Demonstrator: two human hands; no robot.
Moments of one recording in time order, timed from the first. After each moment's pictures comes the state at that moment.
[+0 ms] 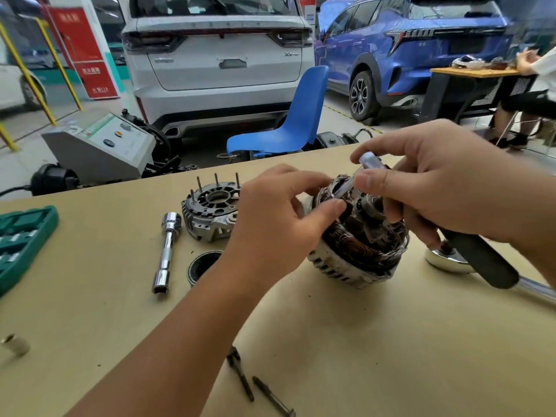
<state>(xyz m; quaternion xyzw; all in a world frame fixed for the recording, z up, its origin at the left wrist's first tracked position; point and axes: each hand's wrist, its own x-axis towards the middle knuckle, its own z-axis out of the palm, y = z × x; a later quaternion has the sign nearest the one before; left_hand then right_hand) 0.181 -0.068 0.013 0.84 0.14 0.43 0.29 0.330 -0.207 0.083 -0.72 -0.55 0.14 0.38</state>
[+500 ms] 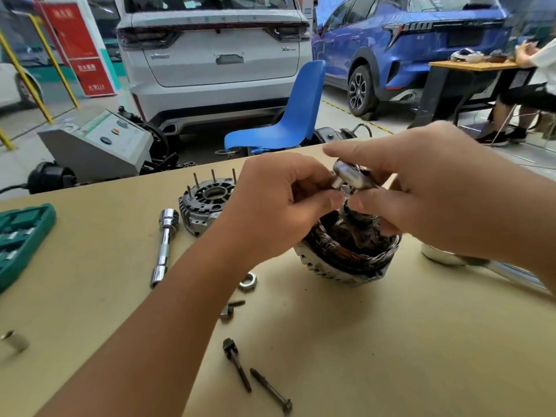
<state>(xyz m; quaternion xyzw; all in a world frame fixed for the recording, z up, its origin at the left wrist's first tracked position) 0.179 -0.058 0.033 0.88 0.03 0.37 0.28 0.294 -0.218 0.094 -0.77 -0.59 -0.03 0.22</state>
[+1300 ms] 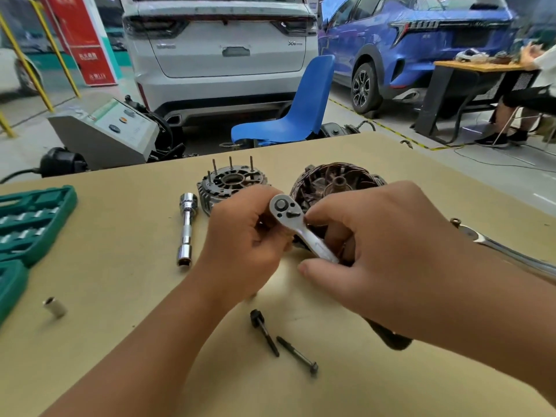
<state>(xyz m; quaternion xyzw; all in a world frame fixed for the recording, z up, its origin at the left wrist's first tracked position) 0.113 -0.055 -0.018 0.85 0.06 0.46 0.27 0.211 -0.216 0.058 -0.76 -0.61 -0.03 0.23</state>
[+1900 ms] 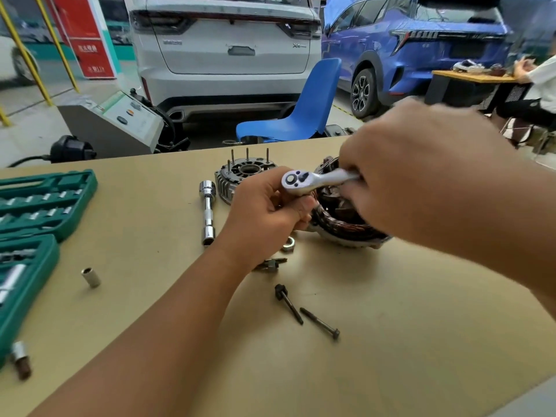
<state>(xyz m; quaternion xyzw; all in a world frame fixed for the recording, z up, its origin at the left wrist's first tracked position) 0.108 -0.043 -0.022 0.77 0.07 0.41 0.48 0.199 -0.198 0.100 -0.78 -0.57 -0.27 -0.03</state>
